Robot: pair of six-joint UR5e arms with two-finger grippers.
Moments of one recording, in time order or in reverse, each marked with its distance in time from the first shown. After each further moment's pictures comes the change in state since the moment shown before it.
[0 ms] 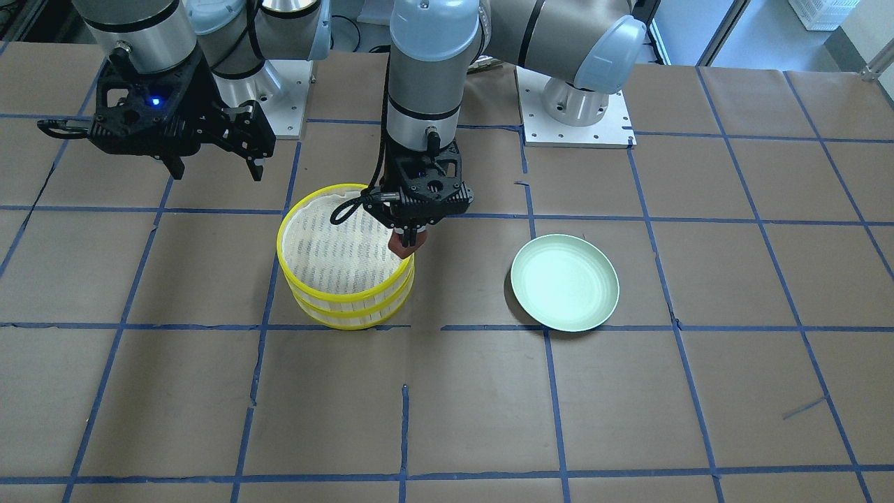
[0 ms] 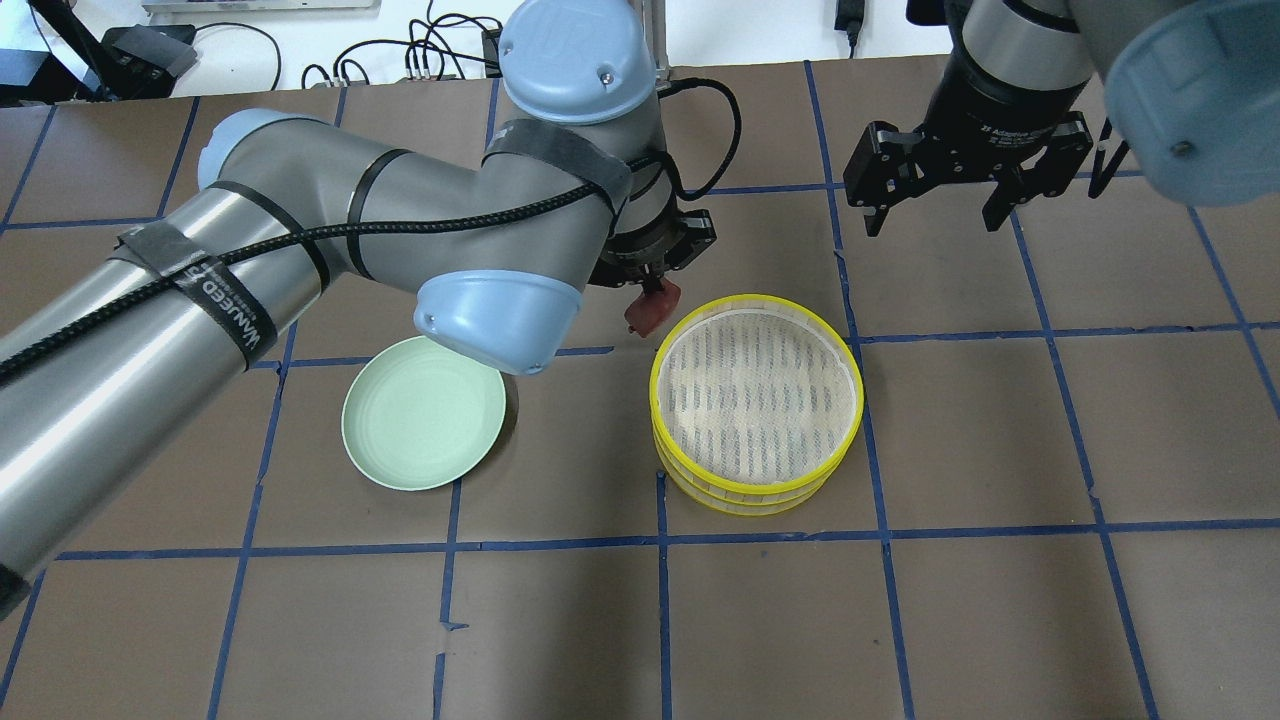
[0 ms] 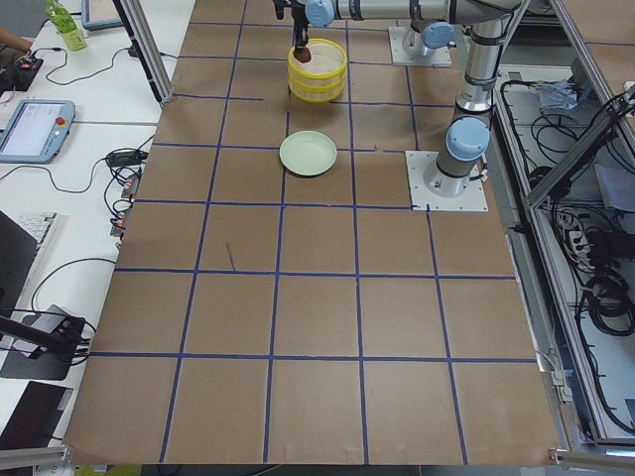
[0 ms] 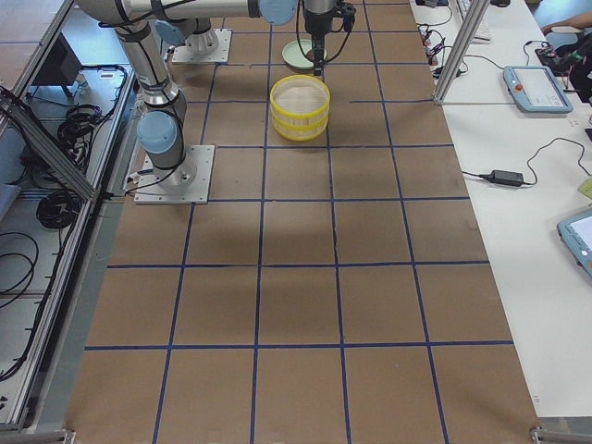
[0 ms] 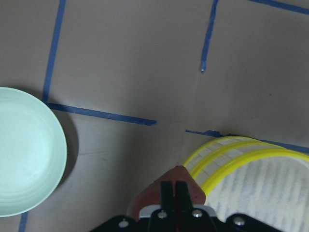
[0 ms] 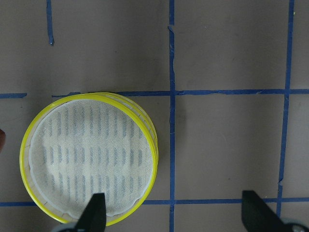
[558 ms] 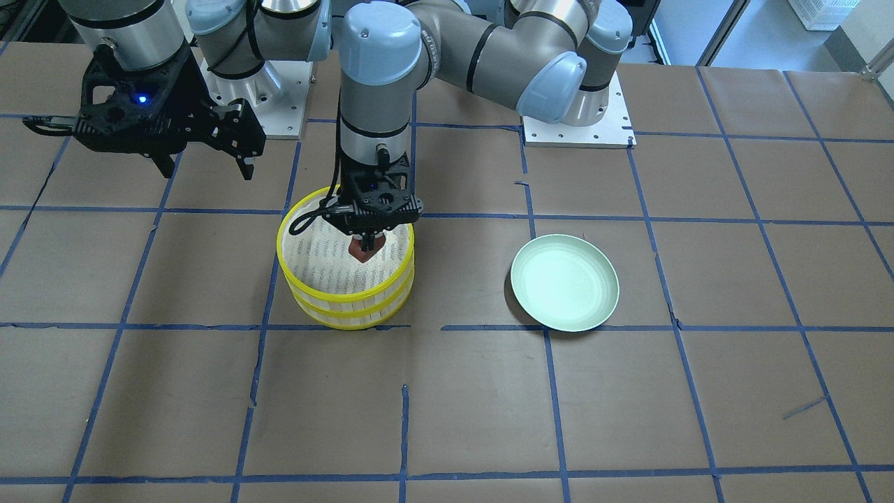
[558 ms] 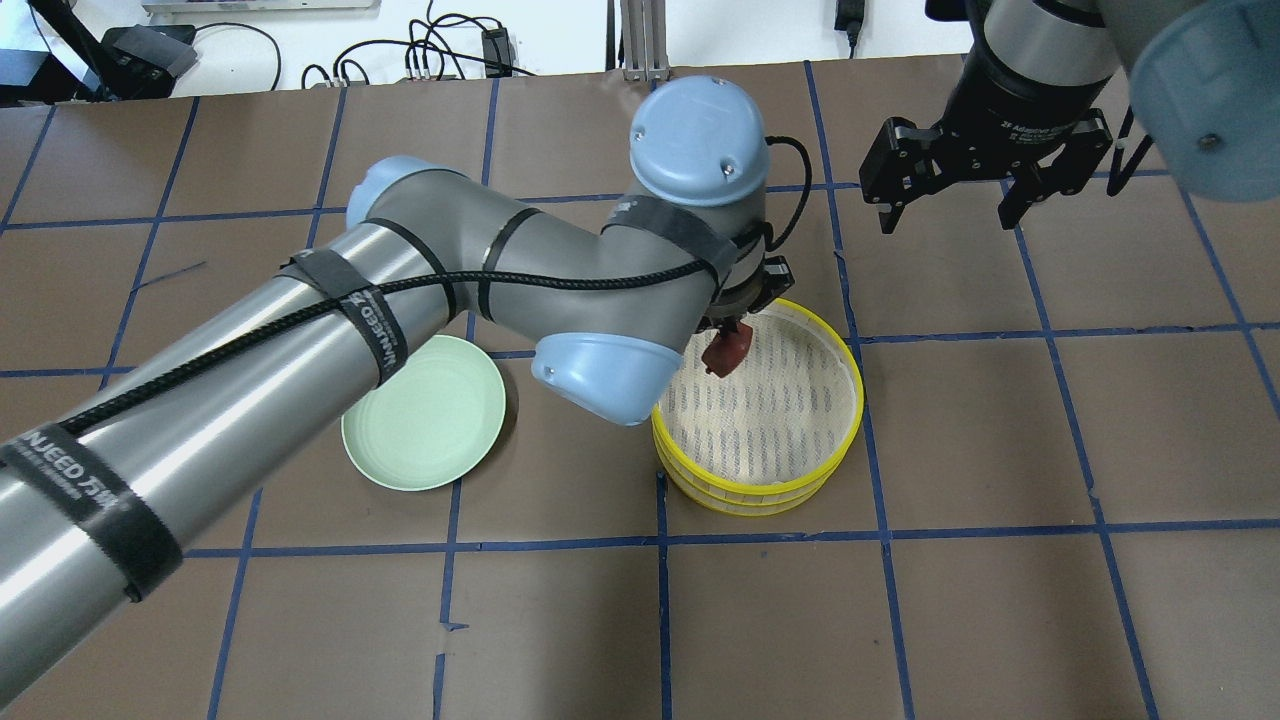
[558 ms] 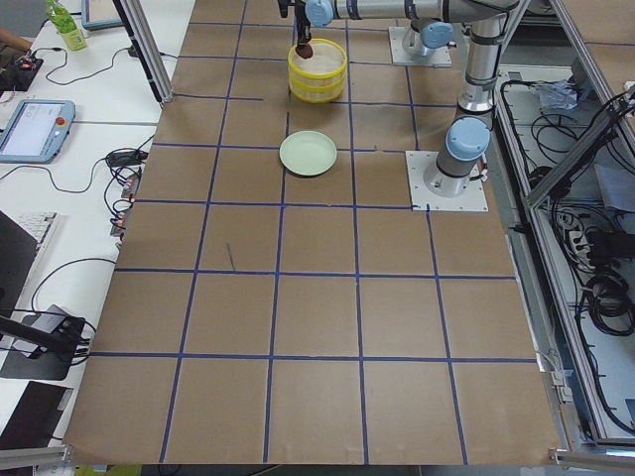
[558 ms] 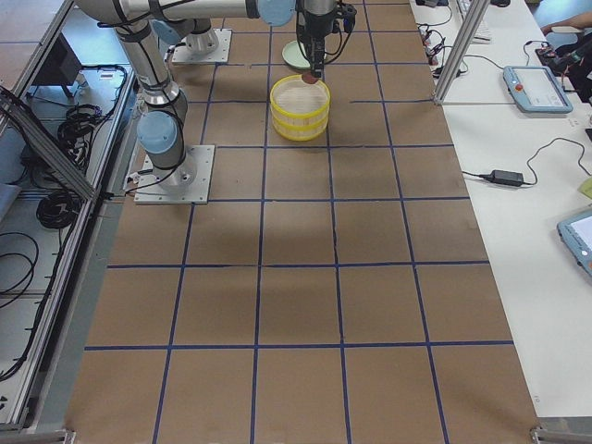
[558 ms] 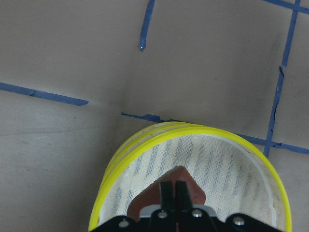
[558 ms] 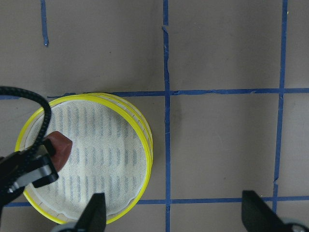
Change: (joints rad) left arm -0.122 -0.107 -0.003 0.089 -0.005 -0.187; right arm -0.019 -0.003 0.000 0.007 0.000 -0.014
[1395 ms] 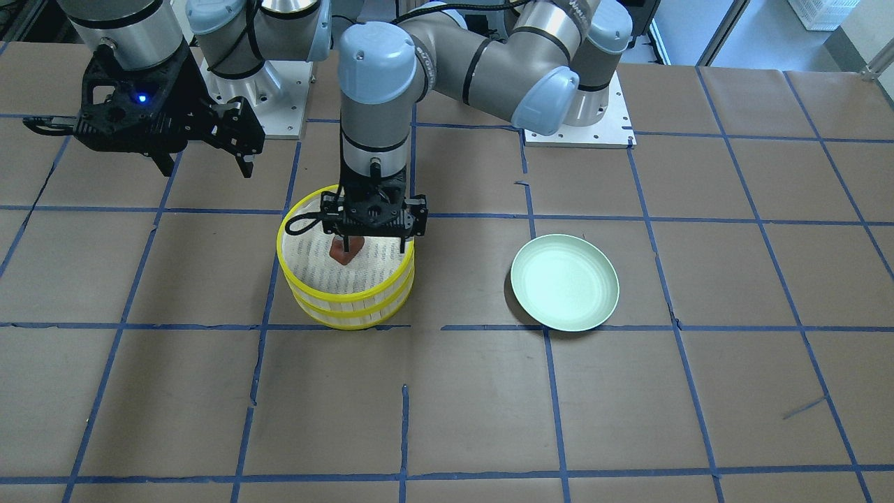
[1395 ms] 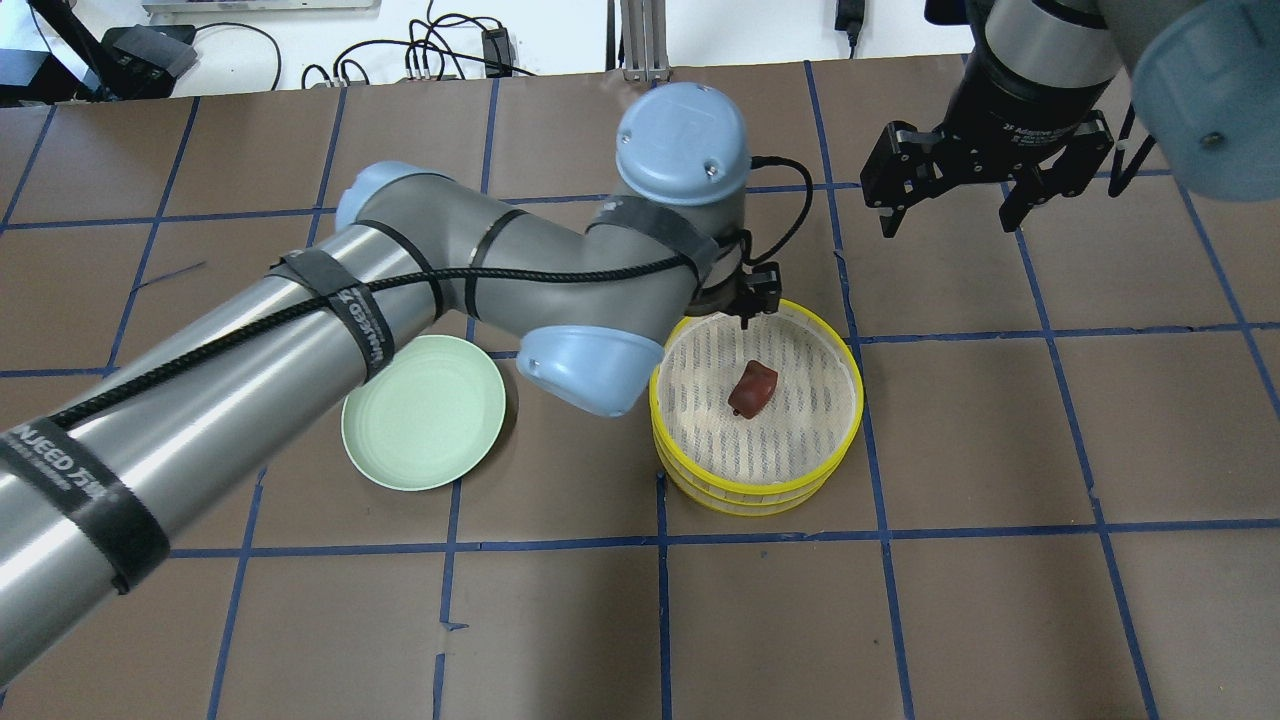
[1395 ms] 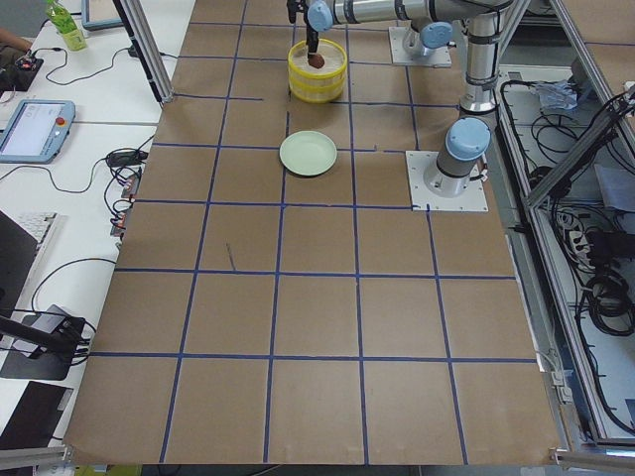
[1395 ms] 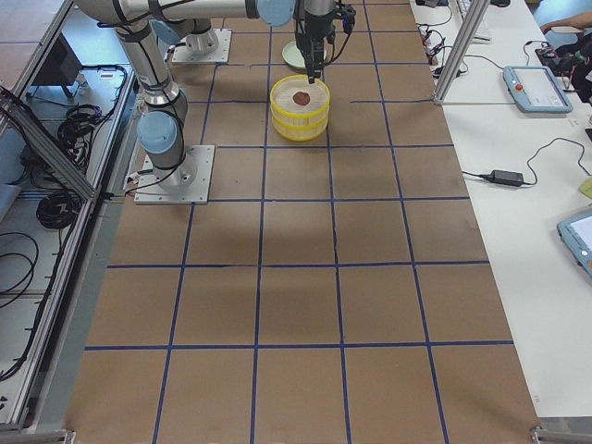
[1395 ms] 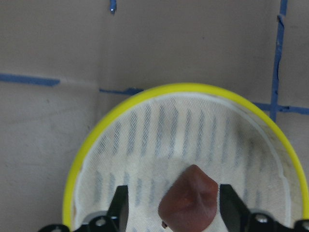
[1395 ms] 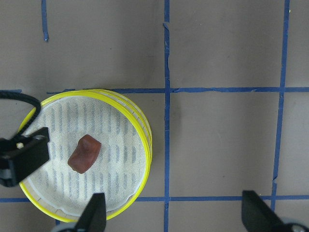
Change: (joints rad) left arm 0.099 0.021 -0.010 -0.047 0.017 0.407; right arm 0.000 -0.001 0.000 0.008 0.000 -0.013
